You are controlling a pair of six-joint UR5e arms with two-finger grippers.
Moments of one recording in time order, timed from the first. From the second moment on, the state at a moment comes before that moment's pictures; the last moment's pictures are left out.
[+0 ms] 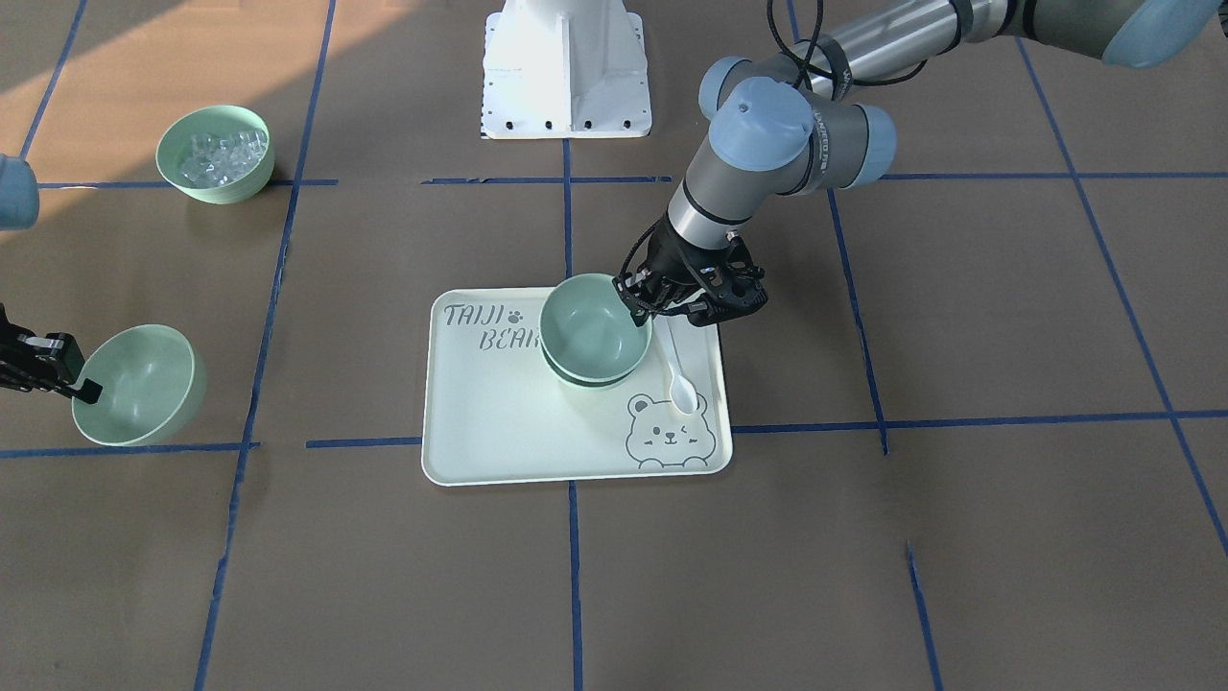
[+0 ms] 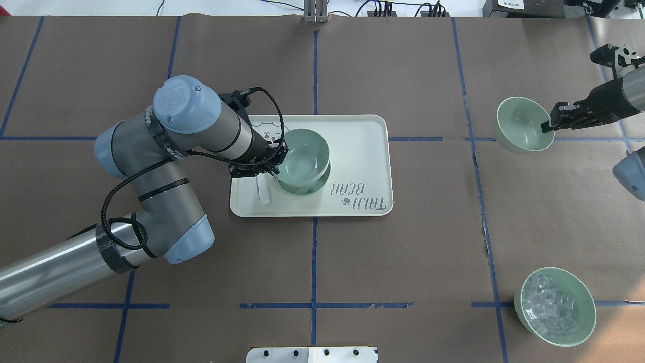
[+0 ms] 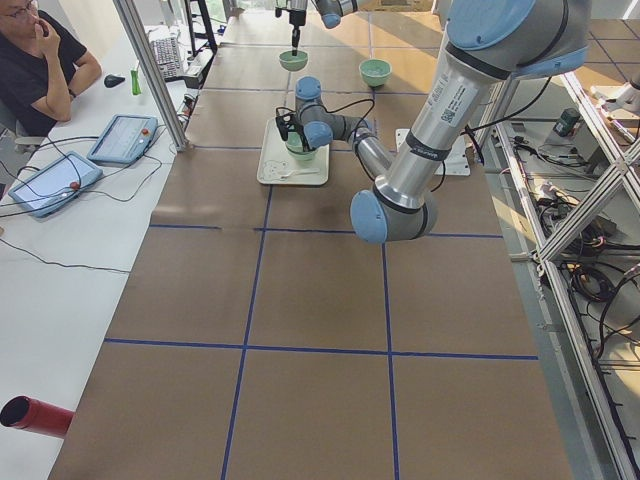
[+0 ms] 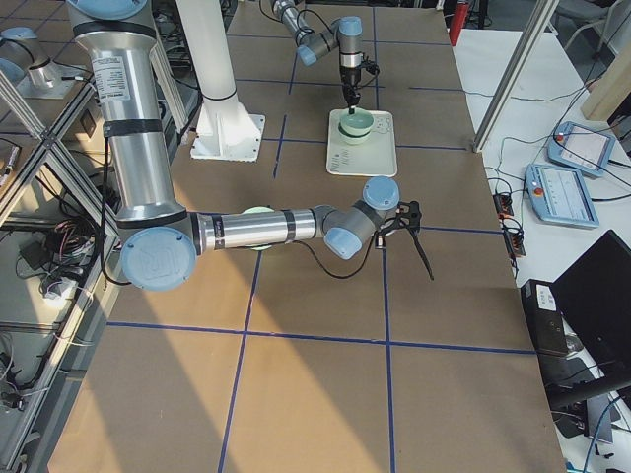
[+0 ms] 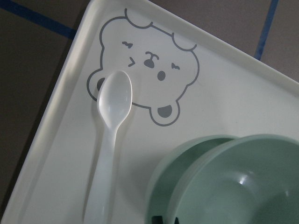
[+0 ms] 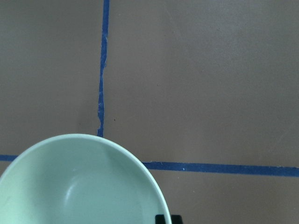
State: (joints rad) left arm -0.62 -2.22 -1.57 -1.97 -2.00 -1.62; right arm 1.15 -1.43 1.49 -0.84 2.39 0.87
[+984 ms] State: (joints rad) left arm -0.71 -2.19 -1.65 -1.86 -2.04 -1.51; right arm 1.12 -1.33 1.53 -0.84 2.39 1.05
